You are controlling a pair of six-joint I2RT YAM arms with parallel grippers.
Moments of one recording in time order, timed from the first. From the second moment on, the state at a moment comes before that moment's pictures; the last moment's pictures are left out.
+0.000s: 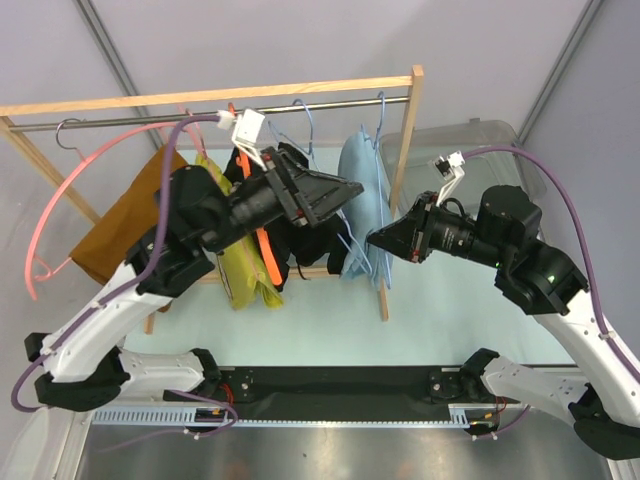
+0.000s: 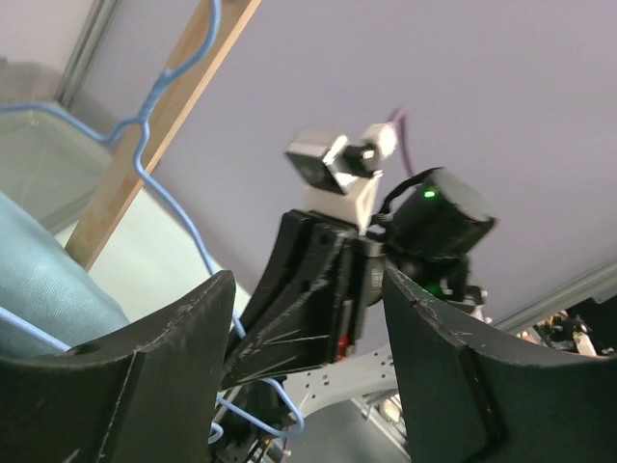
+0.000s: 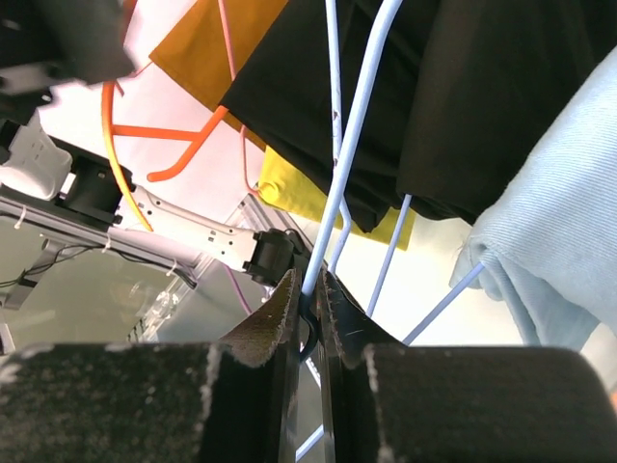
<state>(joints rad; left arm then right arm) -0.99 1.17 1.63 -0.31 0.05 -0.74 0.71 0.94 1.36 -0.57 -0.37 0.60</state>
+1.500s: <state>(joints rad) -1.00 0.97 1.58 -0.39 0.24 -0.64 0.54 1.05 1.48 -0.46 -0.53 0.85</state>
